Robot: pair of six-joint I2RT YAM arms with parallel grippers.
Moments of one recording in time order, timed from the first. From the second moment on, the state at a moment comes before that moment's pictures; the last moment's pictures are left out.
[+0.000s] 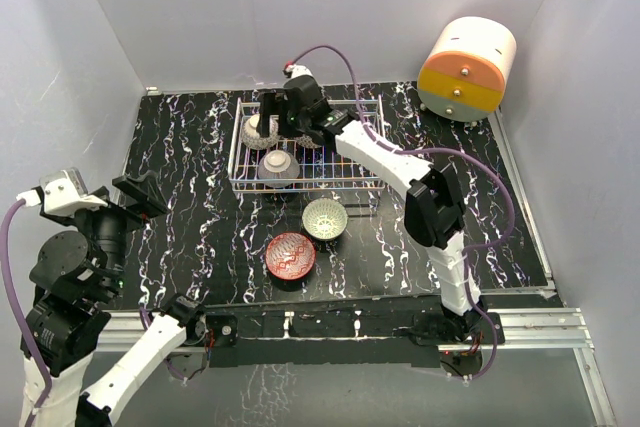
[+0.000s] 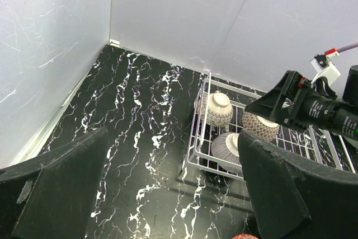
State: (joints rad) left arm -0.48 0.44 1.19 -0.75 -0.66 -0.25; right arm 0.69 2.15 1.98 -0.36 0.00 0.55
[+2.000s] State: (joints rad) left arm -0.48 0.45 1.15 -0.75 -0.67 -0.24; right arm 0.84 2.29 2.15 -0.66 0.21 0.24
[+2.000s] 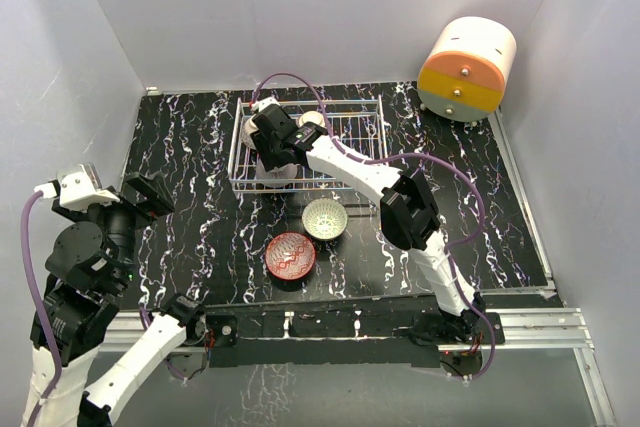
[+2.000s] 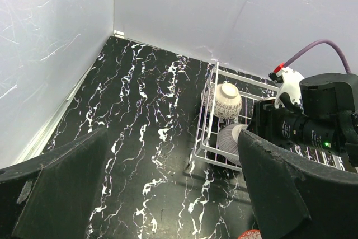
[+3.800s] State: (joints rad) left arm -0.48 0.44 1.15 -0.75 -0.67 -0.24; right arm 0.84 2.21 1.99 -0.37 0.21 0.26
